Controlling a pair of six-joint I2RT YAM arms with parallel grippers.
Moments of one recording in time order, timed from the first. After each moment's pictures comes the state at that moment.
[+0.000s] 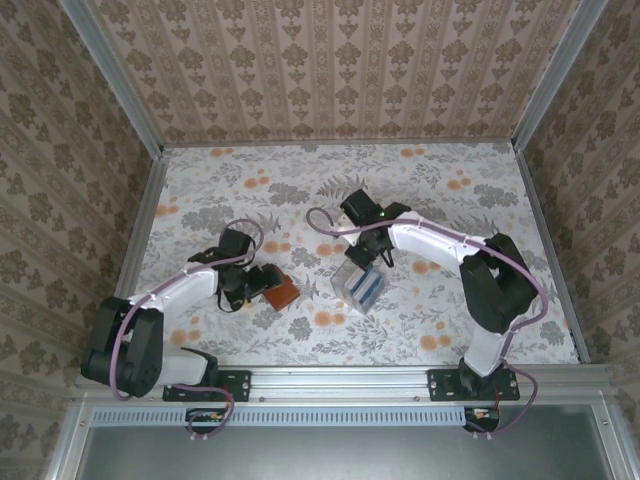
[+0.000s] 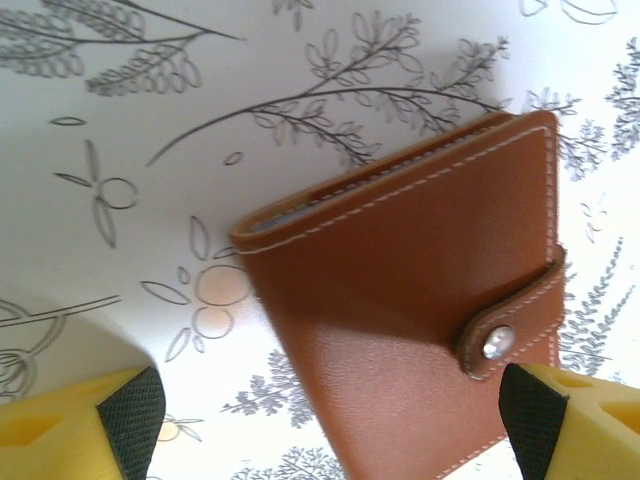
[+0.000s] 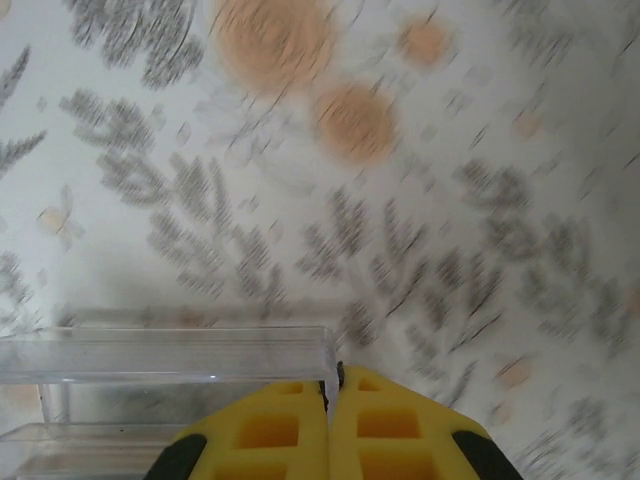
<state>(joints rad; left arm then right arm) -0.39 1.32 0.62 -0.54 0.25 -0.75 0.60 1.80 1.32 -0.72 0.01 -0.32</state>
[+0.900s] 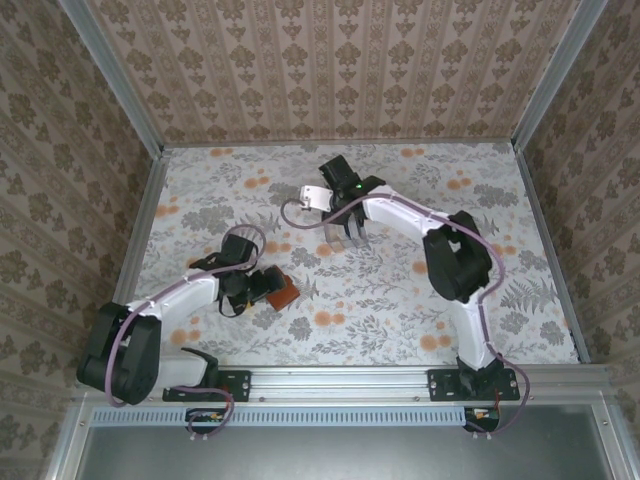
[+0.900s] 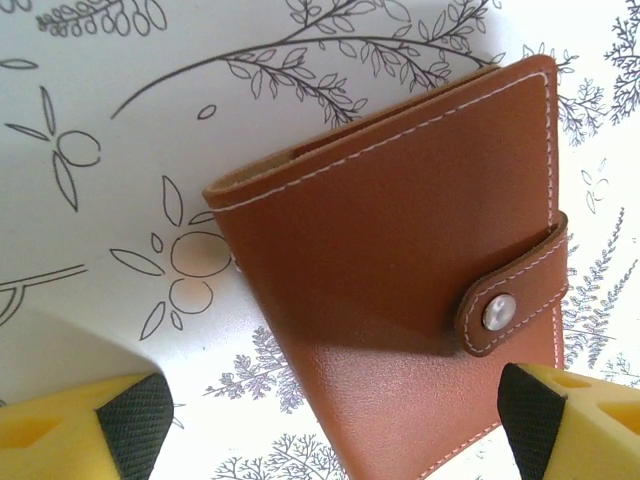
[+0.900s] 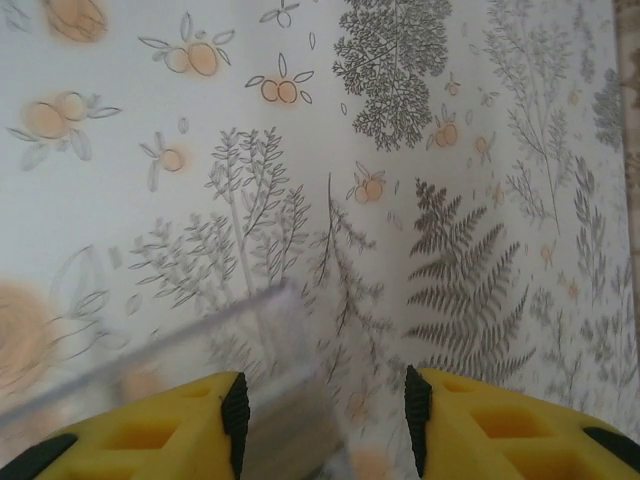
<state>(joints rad) -0.43 1.30 0.58 -0.51 0.24 -0.78 0.59 2.05 1.66 -0.52 0.07 -0.84</state>
